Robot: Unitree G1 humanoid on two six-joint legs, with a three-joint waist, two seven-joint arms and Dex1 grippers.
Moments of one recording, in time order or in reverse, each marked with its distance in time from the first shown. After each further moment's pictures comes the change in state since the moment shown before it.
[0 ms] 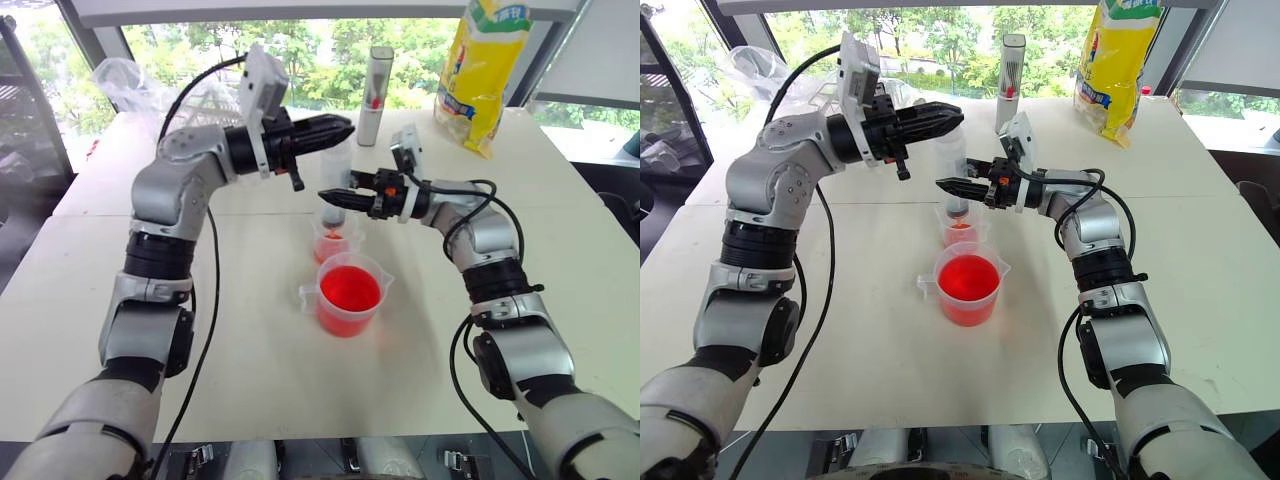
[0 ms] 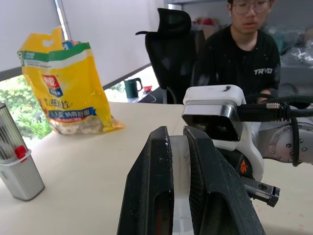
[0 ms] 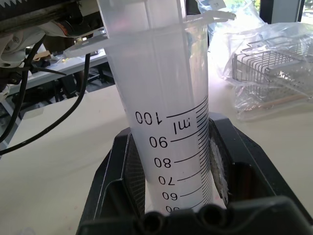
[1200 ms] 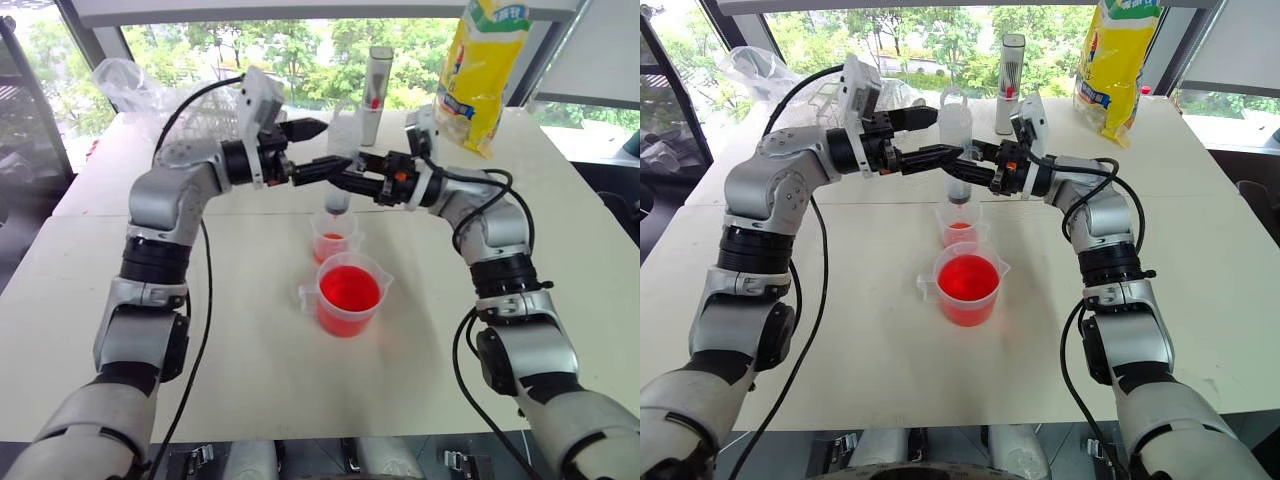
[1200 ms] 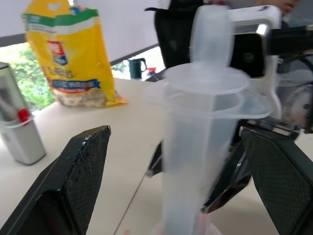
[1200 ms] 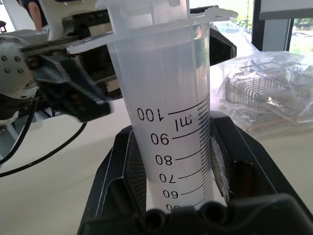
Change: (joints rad) left arm 0.026 0.033 0.024 0.024 0.015 0.046 0.018; right arm -0.017 -0.013 -0.044 -0.060 0.034 0.022 -0.015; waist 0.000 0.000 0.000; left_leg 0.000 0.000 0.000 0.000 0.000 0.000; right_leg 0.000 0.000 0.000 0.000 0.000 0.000
